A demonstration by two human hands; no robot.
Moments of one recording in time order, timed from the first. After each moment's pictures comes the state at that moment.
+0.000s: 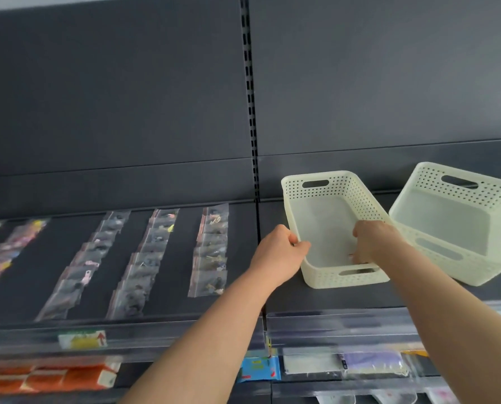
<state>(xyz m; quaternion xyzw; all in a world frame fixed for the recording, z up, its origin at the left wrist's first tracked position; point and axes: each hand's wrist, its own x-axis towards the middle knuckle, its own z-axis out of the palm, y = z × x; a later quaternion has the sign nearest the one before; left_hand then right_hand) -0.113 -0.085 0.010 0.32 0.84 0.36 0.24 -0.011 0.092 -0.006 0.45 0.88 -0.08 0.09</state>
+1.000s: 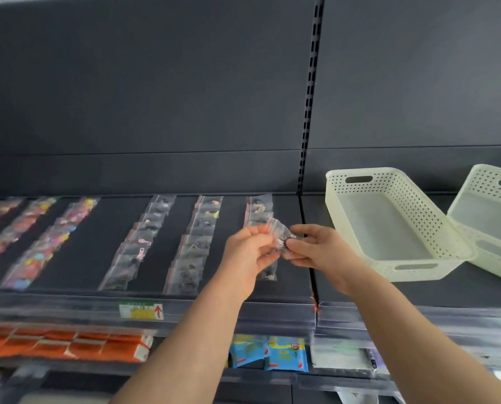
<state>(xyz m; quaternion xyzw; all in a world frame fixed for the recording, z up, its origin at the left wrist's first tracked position) -0.173 -0.204 0.009 0.04 0.59 0.73 0.35 -0.085 -0.077 0.004 0.28 0.66 -0.69 -0.08</state>
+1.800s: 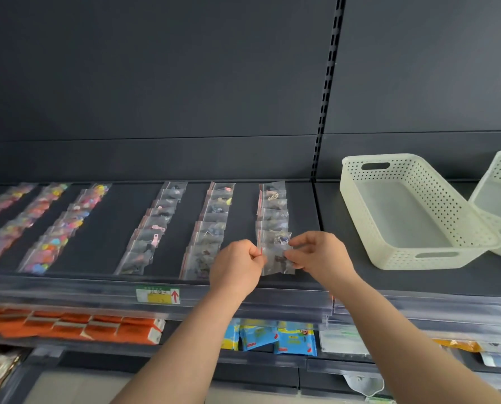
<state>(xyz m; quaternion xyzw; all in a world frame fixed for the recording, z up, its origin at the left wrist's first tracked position) -0.188 -0.250 -0.027 0.21 0.93 0.29 0.12 -0.095 -0.115 -0.024 0.33 0.80 -0.49 -0.11</state>
